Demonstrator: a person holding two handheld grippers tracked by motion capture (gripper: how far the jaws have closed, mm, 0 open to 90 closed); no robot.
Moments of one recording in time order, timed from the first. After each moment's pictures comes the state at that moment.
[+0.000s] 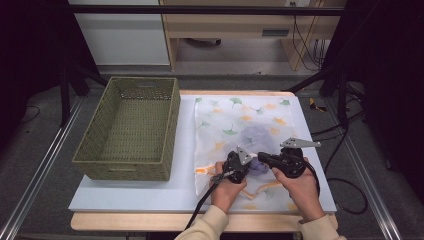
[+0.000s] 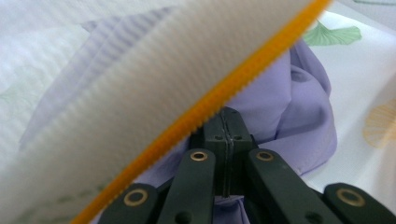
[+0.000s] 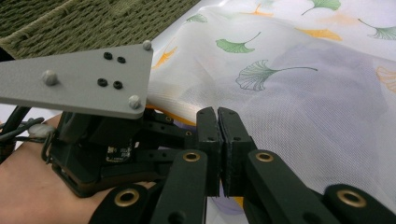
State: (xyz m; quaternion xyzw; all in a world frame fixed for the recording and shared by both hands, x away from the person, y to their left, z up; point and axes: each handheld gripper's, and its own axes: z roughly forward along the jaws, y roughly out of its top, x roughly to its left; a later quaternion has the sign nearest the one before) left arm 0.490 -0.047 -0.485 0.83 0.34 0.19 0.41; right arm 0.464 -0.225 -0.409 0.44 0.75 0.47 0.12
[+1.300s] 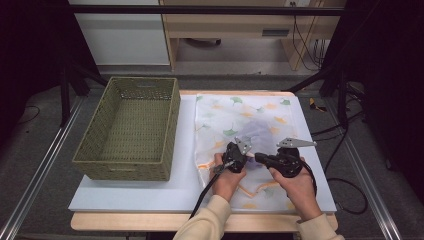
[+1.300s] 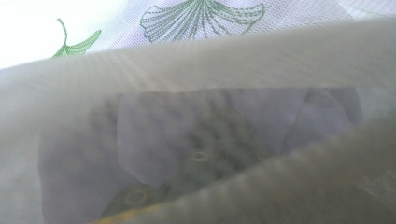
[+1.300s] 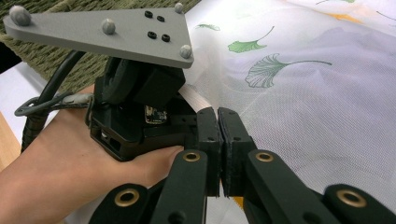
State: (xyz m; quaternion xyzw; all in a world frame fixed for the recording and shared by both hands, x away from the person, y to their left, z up) left arm 0.519 -0.048 -0.483 0.82 0.37 0.22 0.39; right arm 0.467 -0.219 -0.413 0.44 0.76 0.47 0.11
